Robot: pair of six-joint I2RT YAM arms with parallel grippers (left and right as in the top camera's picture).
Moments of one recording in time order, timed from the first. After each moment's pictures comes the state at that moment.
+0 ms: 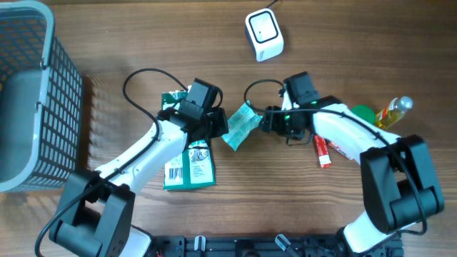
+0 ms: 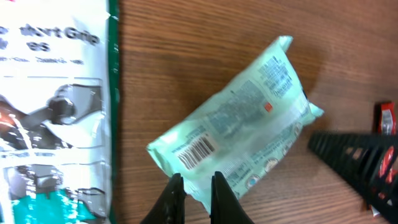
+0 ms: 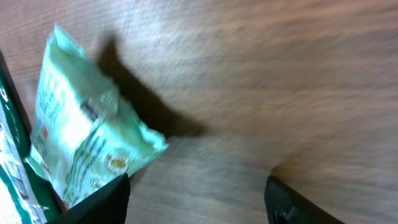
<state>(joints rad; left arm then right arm) -0.48 1.62 0.95 -0.44 0.15 -0.65 0.33 1.78 0.98 -0.46 -0.32 0.53</state>
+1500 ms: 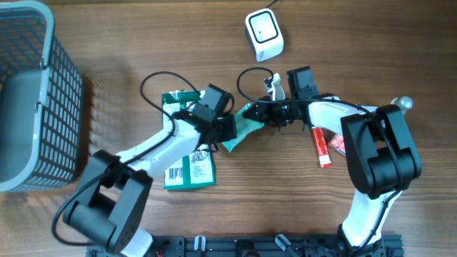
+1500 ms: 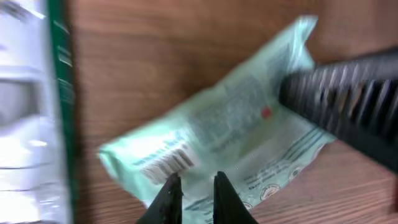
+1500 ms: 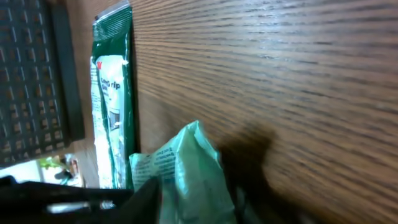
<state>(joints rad) -0.53 1.72 0.95 -0.38 0.15 -0.64 0.27 2.03 1.02 -0.09 -0.82 0.44</state>
